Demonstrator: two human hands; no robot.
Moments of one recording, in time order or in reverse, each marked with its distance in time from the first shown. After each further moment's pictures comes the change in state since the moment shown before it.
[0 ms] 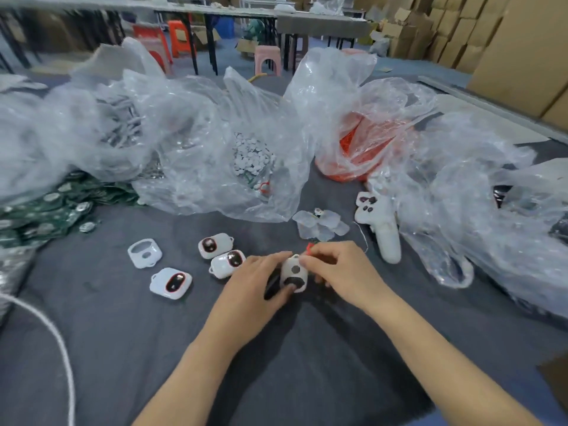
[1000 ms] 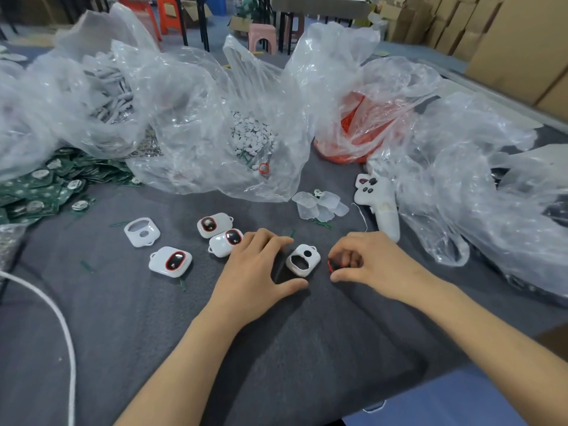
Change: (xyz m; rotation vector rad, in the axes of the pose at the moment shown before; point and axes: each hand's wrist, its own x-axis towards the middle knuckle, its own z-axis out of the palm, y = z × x) left_hand 0.000 -0.001 0.002 0.118 -0.097 -0.008; right_hand -0.018 0.017 -0.037 -0.498 -0.163 -0.193
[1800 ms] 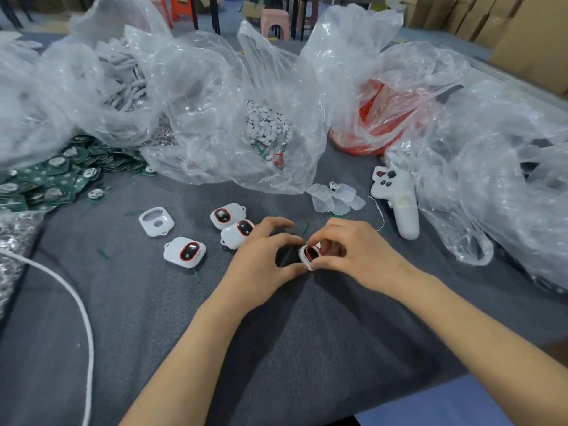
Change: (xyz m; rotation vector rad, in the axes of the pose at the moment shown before) left_hand 0.005 -0.005 -0.011 -0.158 -0.054 -0.087; right_hand 0.026 -0.029 0.019 0.061 0.046 -0.148
